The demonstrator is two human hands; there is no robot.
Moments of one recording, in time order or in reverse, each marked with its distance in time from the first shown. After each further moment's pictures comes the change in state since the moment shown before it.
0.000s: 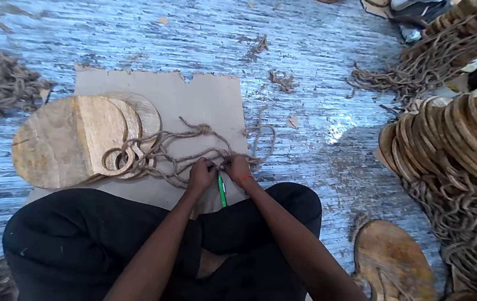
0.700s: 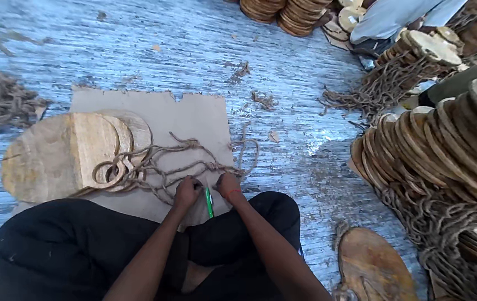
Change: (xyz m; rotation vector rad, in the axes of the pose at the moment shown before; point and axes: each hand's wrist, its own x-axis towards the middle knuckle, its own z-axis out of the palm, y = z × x) left_hand -0.014 -0.013 0.004 0.116 -0.033 0.004; right_hand -0.022 -0.001 0.003 -0.163 -0.045 0.213
